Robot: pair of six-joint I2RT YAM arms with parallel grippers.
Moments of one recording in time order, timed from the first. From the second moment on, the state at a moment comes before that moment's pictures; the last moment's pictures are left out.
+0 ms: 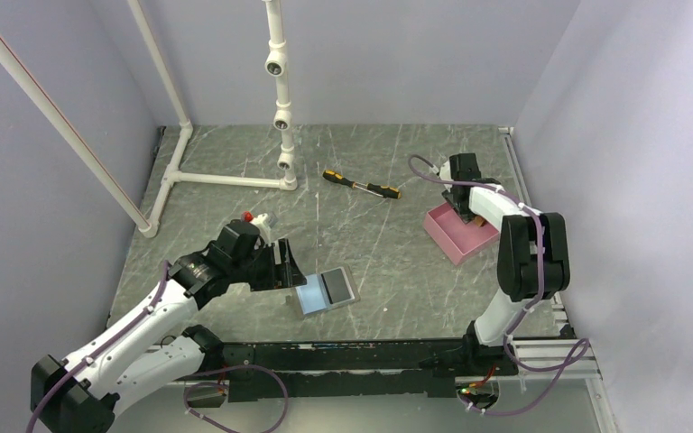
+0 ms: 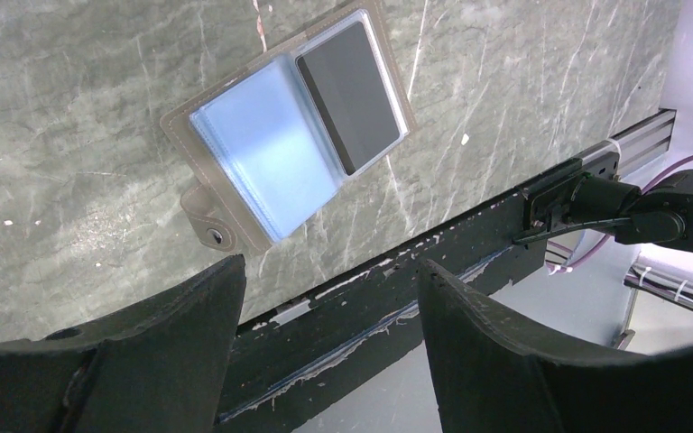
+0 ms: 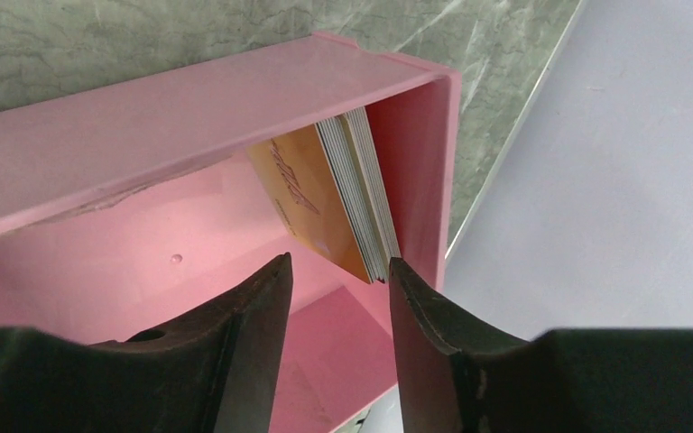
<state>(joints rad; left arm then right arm) -0.62 0.85 0.68 -0.63 0.22 -0.72 0.07 1.71 1.08 -0.41 0.41 -0.57</state>
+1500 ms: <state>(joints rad) -0.62 0.83 0.66 -0.63 0.23 -0.72 0.15 1.74 0.93 -0.02 0.54 -0.76</state>
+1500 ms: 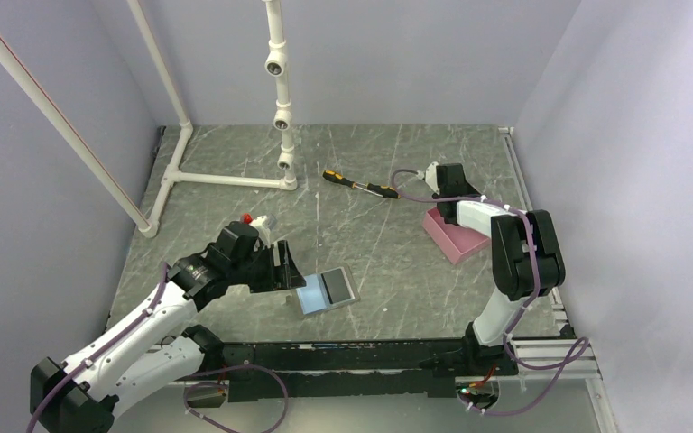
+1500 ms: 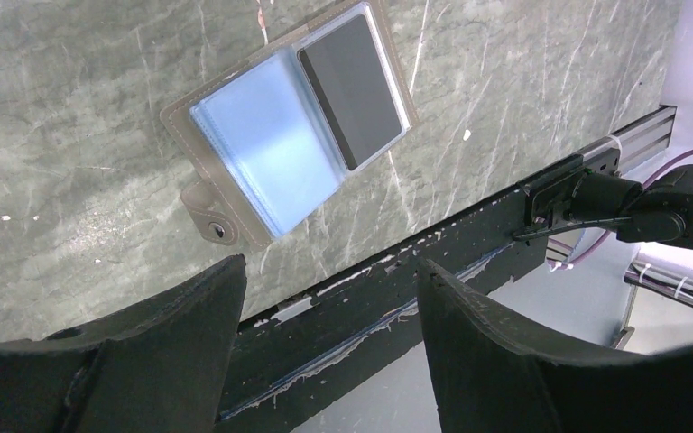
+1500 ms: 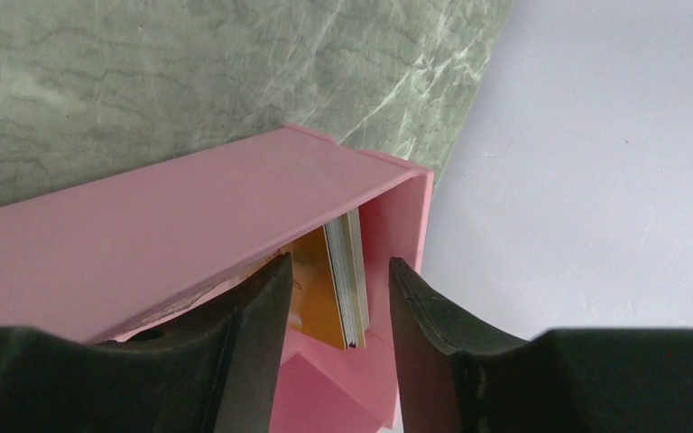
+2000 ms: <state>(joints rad) -0.62 0.81 0.66 -0.64 0.23 -0.72 0.16 1.74 0.92 -0.01 0.54 -0.76</state>
